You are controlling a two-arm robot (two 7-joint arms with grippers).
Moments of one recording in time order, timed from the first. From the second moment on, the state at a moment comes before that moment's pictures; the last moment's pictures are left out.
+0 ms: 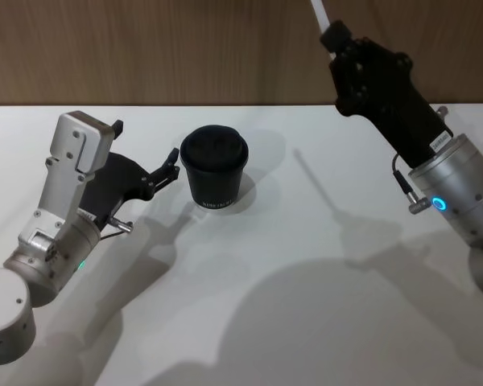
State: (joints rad) left arm -0.24 0.38 0.45 -1.63 -0.20 0.01 -0.01; right arm 0.18 0.25 -0.13 -1.76 0.55 -0.08 0.59
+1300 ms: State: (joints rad) left arm -0.22 0.43 0.39 -1.71 -0.40 0.03 -0.23; right arm 0.23 0.27 -0.18 -1.67 0.73 -0.11 0.81
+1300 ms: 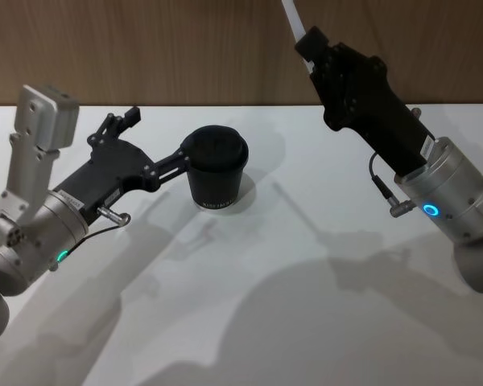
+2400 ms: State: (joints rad) left arm -0.35 0.39 0.36 -1.64 -0.76 -0.03 -0.65; right arm 0.23 0.27 -0.18 -1.67 0.74 -0.11 0.82
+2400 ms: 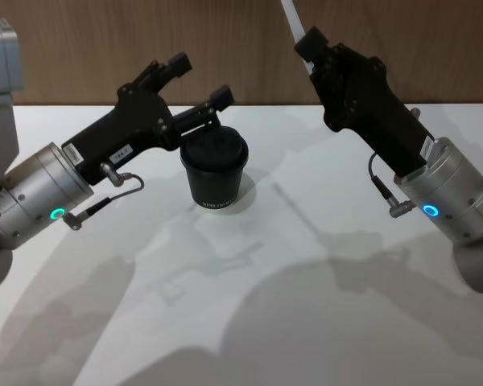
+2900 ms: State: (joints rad) left arm -0.40 0.36 0.37 -1.58 -0.89 0.01 -0.75; right arm 0.23 0.27 -0.18 -1.67 0.74 -0.11 0.82
